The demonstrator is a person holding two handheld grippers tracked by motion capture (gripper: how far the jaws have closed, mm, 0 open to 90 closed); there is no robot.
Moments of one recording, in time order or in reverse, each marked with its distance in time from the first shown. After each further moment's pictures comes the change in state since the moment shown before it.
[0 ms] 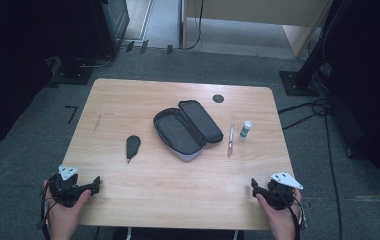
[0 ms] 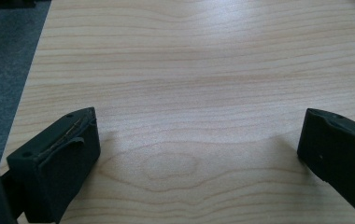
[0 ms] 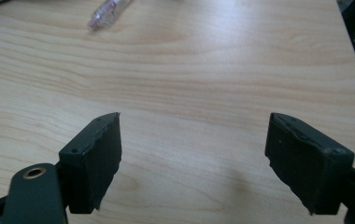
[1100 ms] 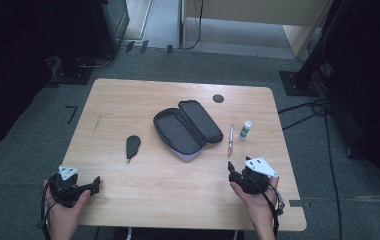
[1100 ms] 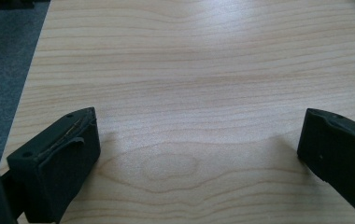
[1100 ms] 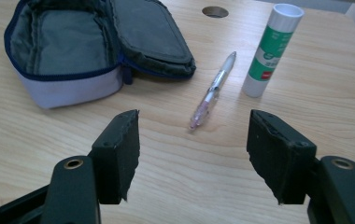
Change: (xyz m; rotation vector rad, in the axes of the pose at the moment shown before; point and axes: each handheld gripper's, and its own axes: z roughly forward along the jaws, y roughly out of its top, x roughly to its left) left arm 0.000 0.000 0.000 0.000 -0.004 0.004; right arm 0.076 0.057 0.002 -0.136 0.080 -0.035
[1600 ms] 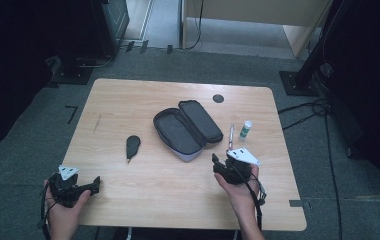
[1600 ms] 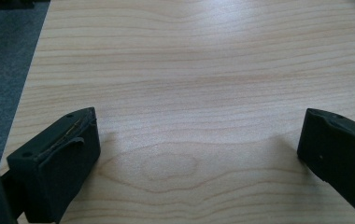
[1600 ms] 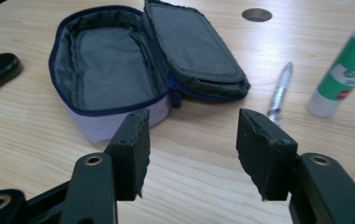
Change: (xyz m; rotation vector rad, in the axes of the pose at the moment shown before) left arm 0.000 0.000 0.000 0.000 0.000 0.000; right arm 0.034 0.020 0.028 0.015 0.091 0.061
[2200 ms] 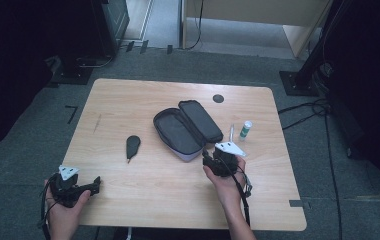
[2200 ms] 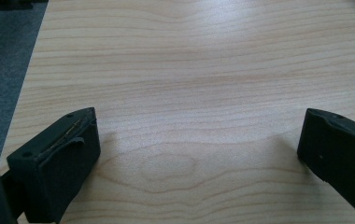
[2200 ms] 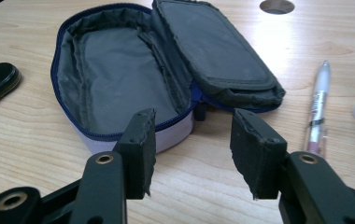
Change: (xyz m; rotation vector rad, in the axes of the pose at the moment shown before) left arm 0.000 0.000 0.000 0.000 -0.004 0.005; right arm 0.021 0.008 0.033 0.028 -0.005 0.041
